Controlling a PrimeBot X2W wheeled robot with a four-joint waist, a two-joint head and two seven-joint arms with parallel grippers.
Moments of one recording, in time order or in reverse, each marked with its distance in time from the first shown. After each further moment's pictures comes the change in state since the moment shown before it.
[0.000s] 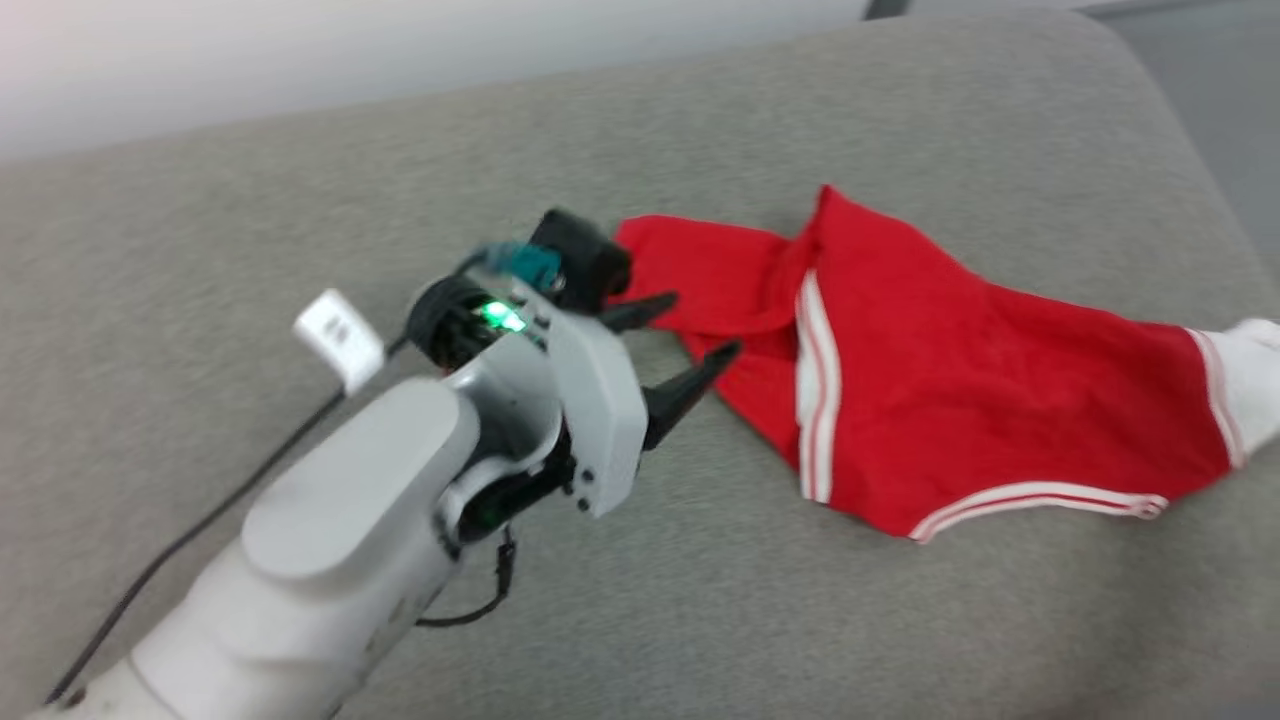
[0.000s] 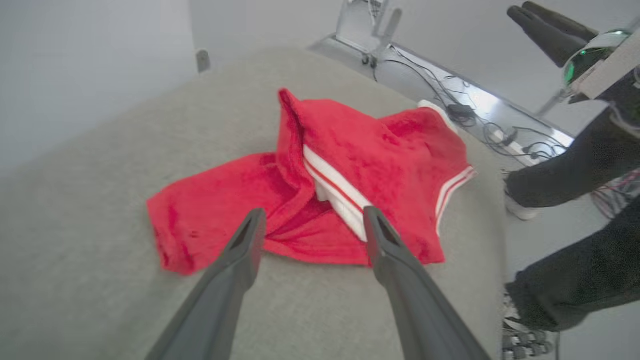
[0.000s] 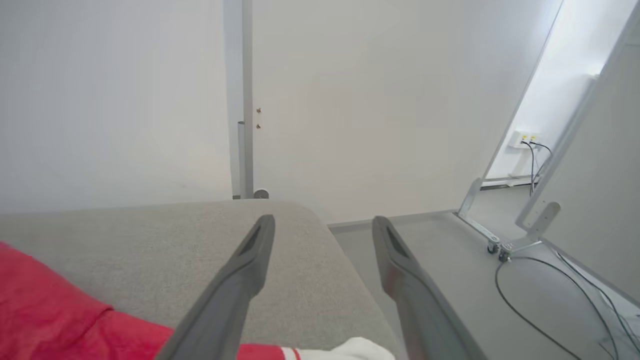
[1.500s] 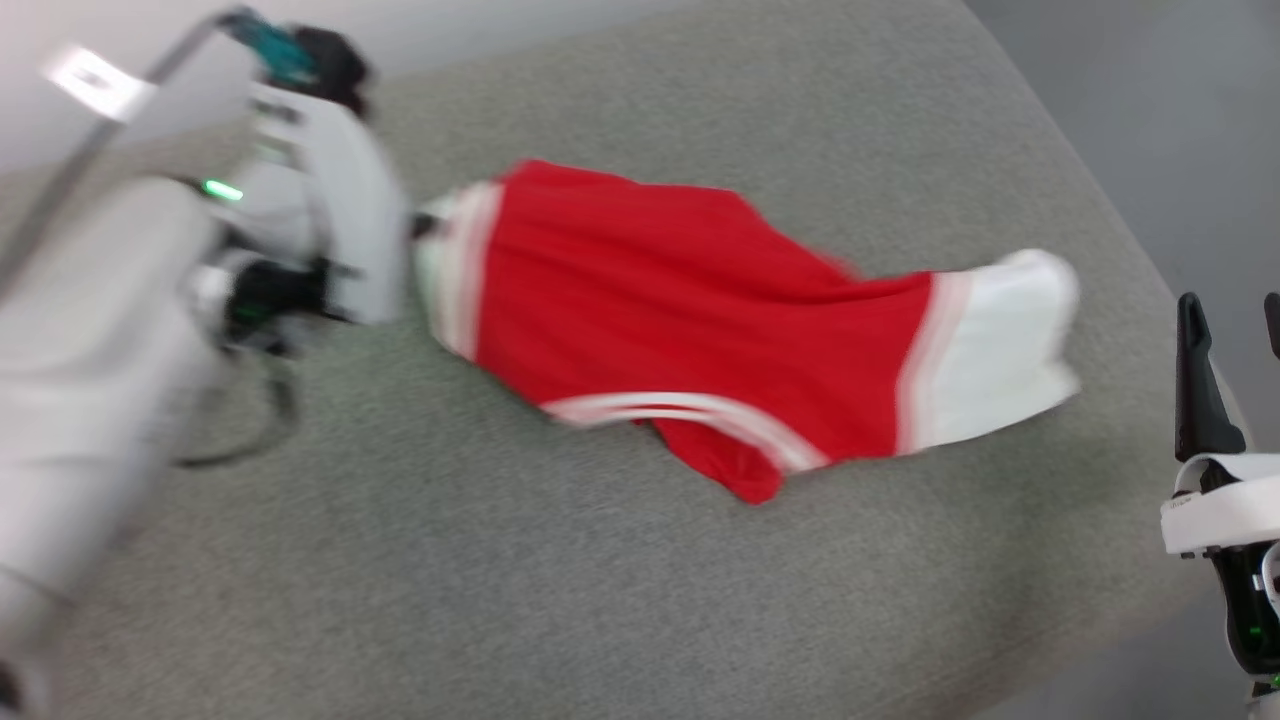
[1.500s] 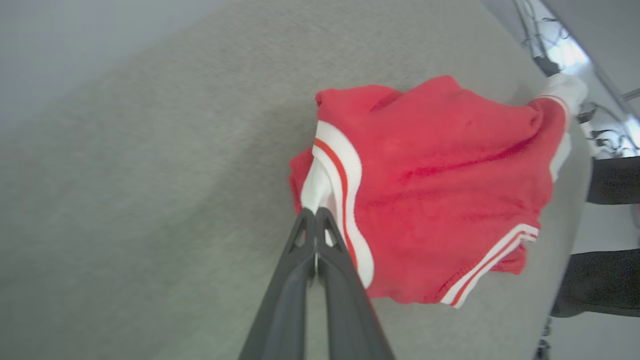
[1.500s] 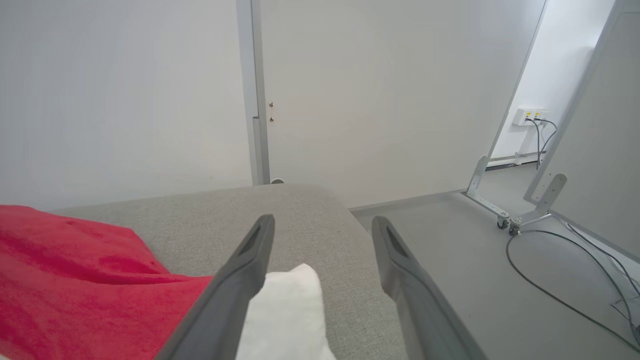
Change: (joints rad) left arm -0.348 0.169 -0.144 0.408 -0.349 0.000 0.290; right arm 0.157 0.178 0.057 -0.276 0.001 0.000 0.058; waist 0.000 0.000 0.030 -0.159
